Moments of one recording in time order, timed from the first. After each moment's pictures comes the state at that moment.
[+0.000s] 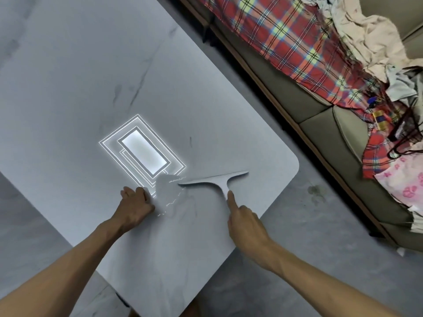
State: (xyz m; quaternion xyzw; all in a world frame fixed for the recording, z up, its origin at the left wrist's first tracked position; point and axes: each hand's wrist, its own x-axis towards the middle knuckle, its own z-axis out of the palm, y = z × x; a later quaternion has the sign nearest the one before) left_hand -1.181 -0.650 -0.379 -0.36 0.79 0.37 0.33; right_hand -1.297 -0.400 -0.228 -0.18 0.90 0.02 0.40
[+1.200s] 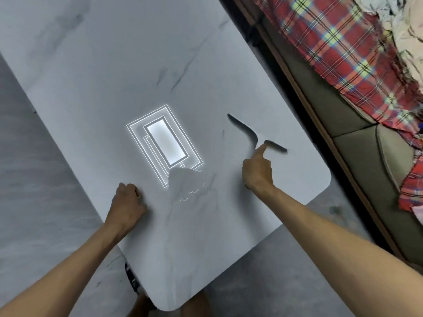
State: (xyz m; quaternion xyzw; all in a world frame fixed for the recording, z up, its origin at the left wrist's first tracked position) left_hand -1.110 -0.658 -0.350 -0.48 0.79 0.34 0.17; right_hand -1.369 -0.493 -0.262 0.03 0.93 -0.16 0.34
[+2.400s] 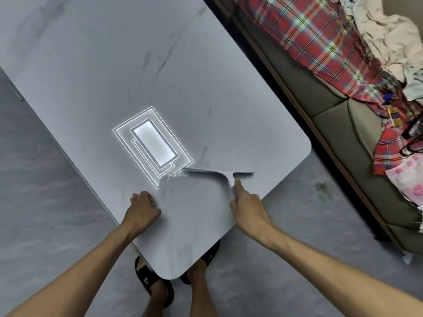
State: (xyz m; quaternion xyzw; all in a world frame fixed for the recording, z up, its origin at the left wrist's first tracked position) left_hand -1.063 -0.584 -0.348 -0.44 0.74 0.44 0.25; right_hand -1.222 -0.380 -0.235 -0.13 0.91 -0.09 0.39
